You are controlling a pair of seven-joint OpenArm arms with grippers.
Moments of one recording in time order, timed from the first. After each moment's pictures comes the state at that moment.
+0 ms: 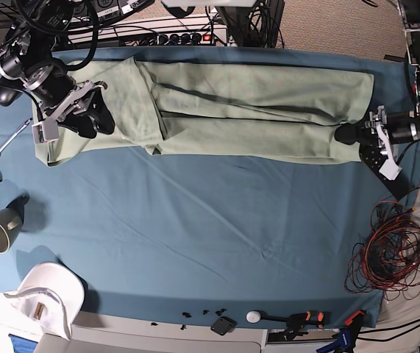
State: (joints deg) left arm -3.5 -31.4 -8.7 63.0 -82.6 -43.5 76.7; right arm -17.3 7.3 39.5 115.0 54.1 39.8 -70.3
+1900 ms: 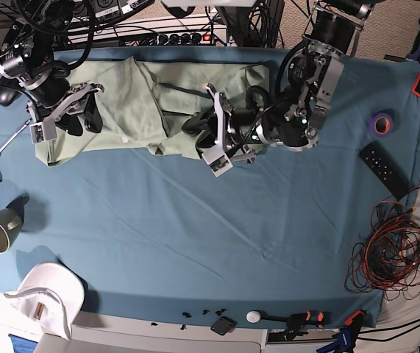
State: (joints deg) left arm -3.3 -5.0 21.1 94.5 -38.5 -36.5 55.3; right arm -17.5 7.3 39.5 115.0 41.0 39.8 -64.9
